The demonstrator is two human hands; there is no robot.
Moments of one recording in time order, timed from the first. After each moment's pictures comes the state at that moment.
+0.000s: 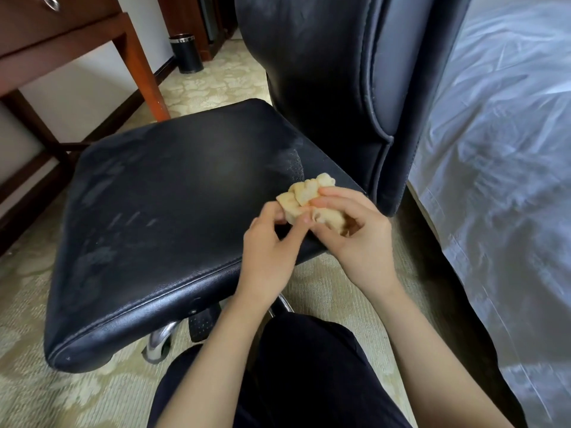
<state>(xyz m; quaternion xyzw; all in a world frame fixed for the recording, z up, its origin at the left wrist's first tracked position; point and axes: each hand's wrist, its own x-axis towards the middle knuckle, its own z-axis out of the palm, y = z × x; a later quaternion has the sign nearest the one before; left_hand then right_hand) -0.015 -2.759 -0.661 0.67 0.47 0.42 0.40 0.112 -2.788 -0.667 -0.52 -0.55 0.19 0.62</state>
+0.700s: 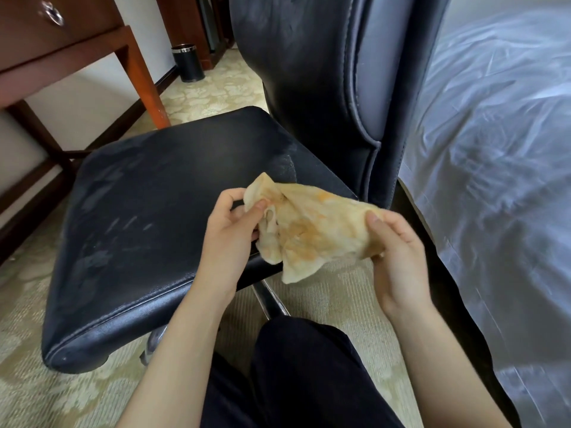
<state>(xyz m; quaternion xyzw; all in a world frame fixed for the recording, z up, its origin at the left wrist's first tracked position) -0.037 -2.758 -0.627 0.55 0.45 0.46 0.53 0.142 -2.818 -0.666 -0.49 -0.25 0.41 0.73</state>
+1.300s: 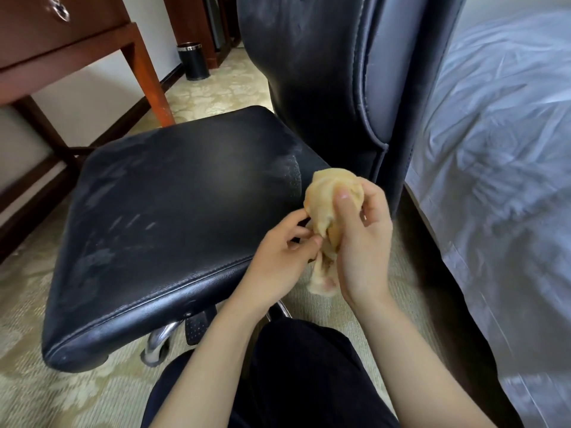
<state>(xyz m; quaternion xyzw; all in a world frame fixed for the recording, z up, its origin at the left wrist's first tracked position) -0.008 -2.773 -0.639 0.67 0.42 0.31 0.53 0.098 -2.793 -0.646 -0.51 -0.35 0.28 0.74</state>
